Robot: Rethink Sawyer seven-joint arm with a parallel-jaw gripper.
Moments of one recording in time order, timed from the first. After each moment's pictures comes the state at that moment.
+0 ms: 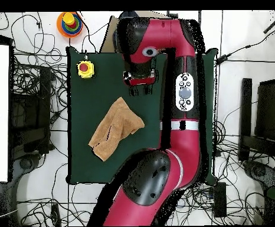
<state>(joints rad) -0.40 -0.13 0.92 0.50 -1.02 2.14 -1.57</state>
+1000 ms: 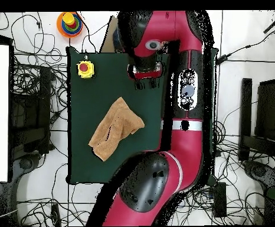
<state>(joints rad) -0.39 -0.19 0.92 0.45 -1.09 2.15 -1.59</state>
